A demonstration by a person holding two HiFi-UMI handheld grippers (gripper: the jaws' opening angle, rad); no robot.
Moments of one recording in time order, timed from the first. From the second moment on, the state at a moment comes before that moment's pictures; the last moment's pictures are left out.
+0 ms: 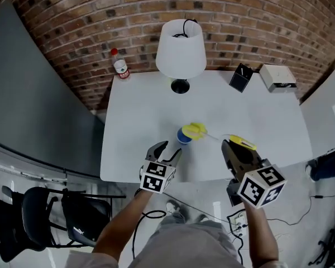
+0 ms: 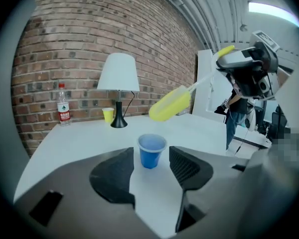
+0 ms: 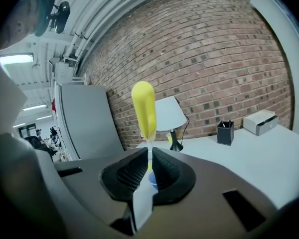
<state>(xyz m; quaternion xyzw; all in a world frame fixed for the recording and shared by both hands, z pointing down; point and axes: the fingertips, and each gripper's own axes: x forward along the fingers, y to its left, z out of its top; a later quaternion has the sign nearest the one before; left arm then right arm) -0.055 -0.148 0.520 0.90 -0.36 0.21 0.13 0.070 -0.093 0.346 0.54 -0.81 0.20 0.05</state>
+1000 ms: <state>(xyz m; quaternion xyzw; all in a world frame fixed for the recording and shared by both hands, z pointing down) 0.022 -0.001 0.389 0.86 -0.48 0.09 0.11 0.098 0.020 0.348 0.52 -0.84 0.09 0.11</state>
